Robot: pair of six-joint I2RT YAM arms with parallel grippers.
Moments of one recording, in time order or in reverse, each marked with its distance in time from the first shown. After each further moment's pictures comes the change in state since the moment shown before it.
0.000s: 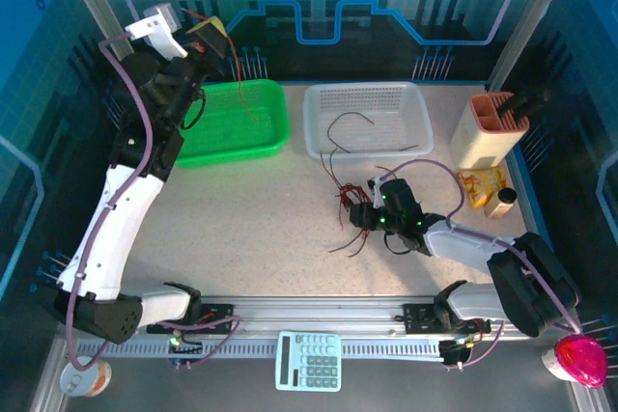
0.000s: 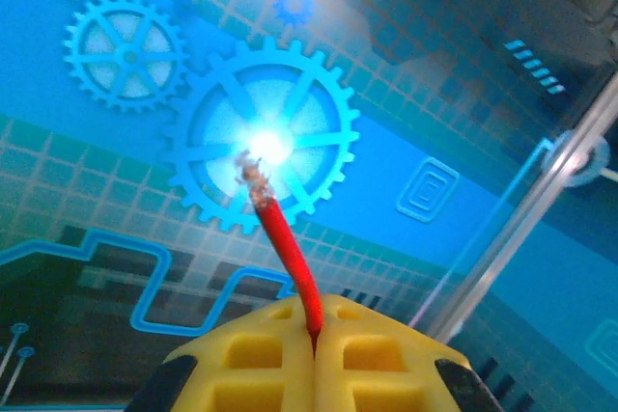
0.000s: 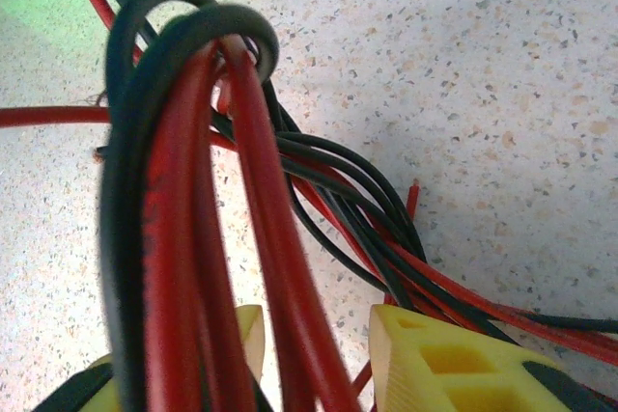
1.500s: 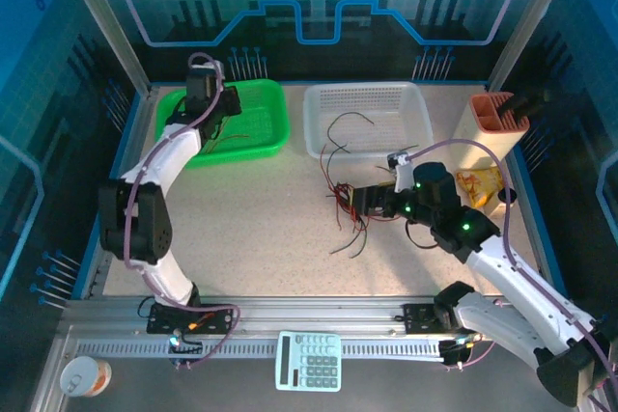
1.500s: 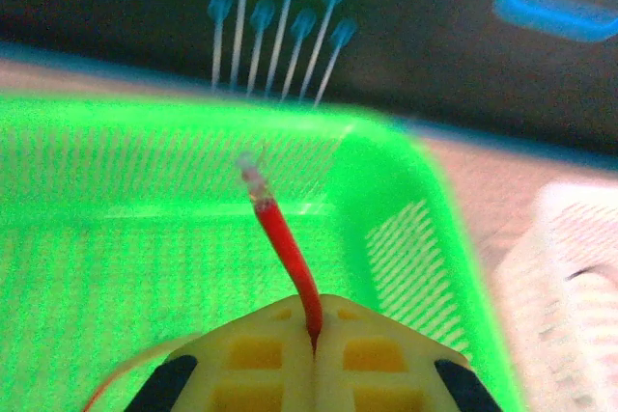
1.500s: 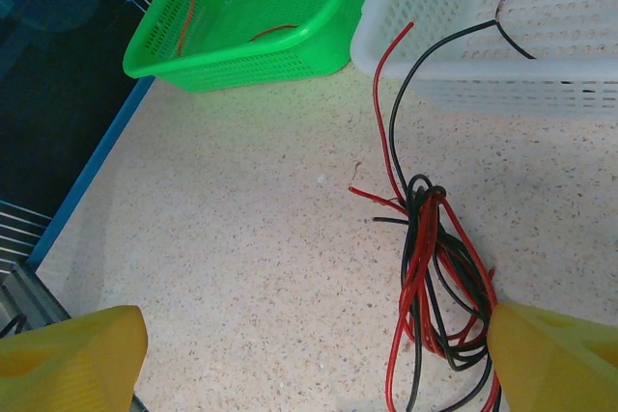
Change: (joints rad) left arm 0.153 0.518 -0.100 -0.209 -0.077 0.264; right arm -0.003 -0.452 0.285 -0.504 -0.043 -0.075
